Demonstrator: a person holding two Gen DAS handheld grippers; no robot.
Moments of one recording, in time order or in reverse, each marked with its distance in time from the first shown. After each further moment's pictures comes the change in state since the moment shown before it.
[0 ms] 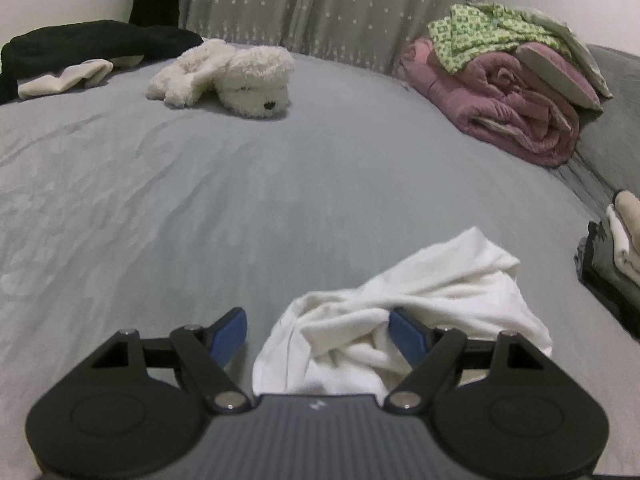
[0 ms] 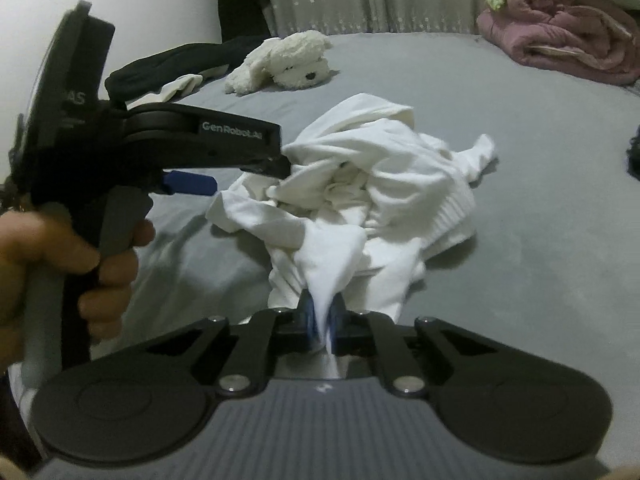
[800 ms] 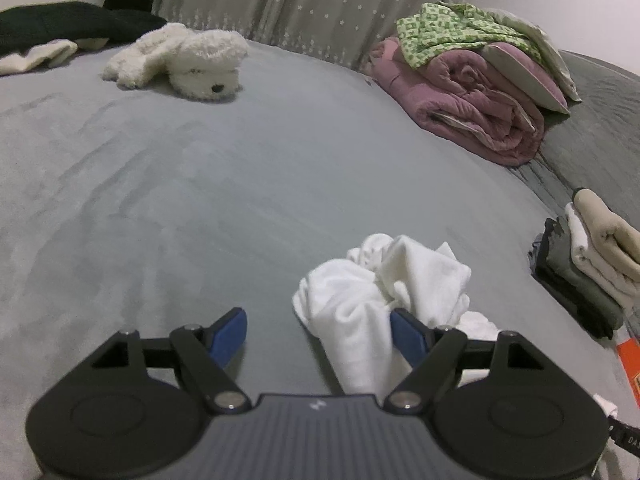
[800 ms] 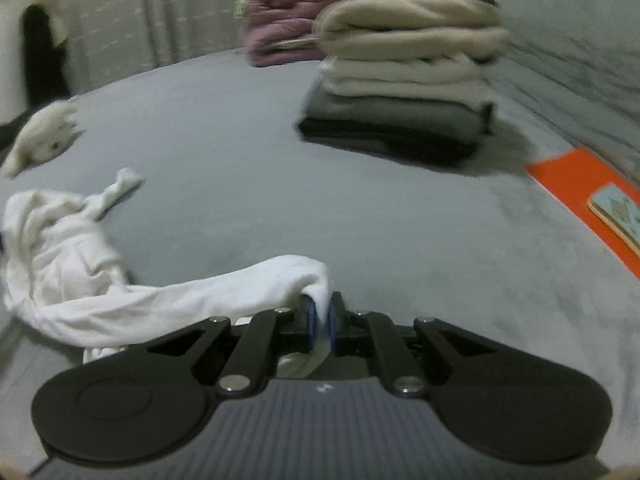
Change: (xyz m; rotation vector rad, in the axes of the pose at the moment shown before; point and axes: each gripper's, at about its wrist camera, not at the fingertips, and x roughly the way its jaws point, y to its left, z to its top) left arm 0.011 -0.034 -0.014 -0.031 0.022 -0.129; right arm -0.079 -0.186 -0.029 0.335 -0.069 -0.492
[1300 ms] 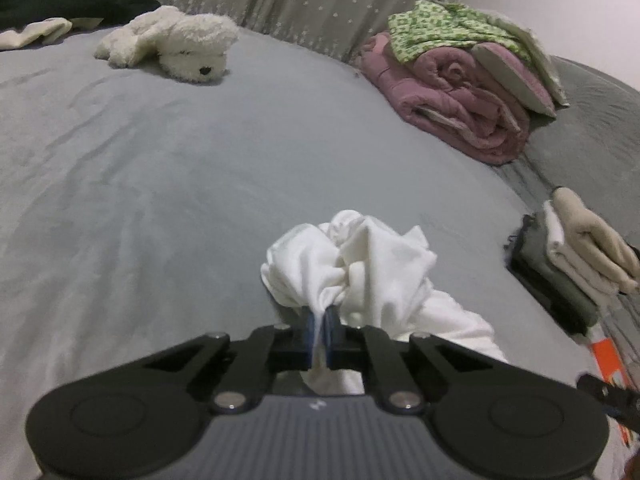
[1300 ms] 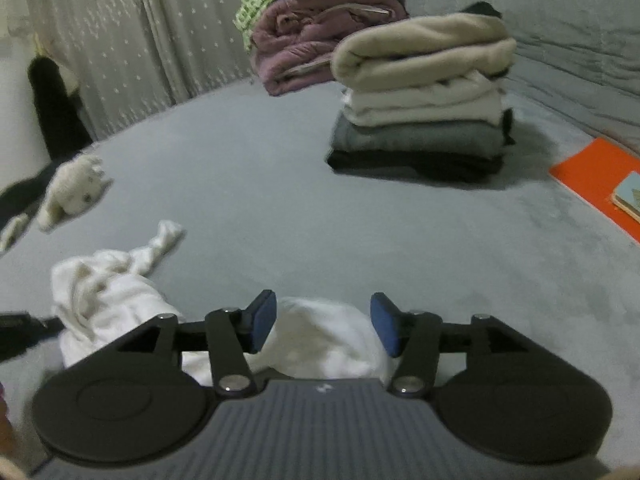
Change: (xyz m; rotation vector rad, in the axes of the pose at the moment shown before) left arm -0.017 -0.009 -0.017 -0.035 0.024 -0.072; right arm -0.020 0.019 0.021 0.089 -0.062 0.130
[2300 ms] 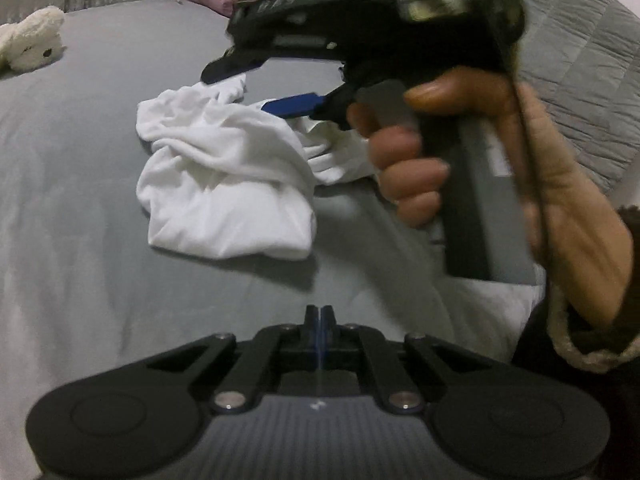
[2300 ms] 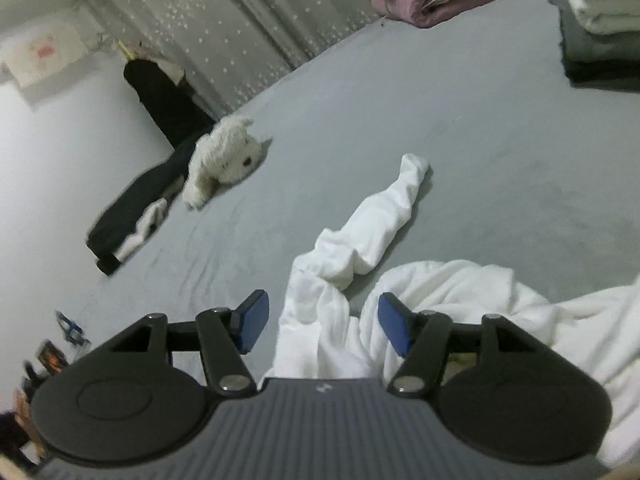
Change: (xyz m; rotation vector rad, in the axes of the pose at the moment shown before) left arm -0.077 -0.027 -0.098 0.440 0.297 -0.273; right arm 0.048 0.139 -0.016 0.089 0.164 0.409
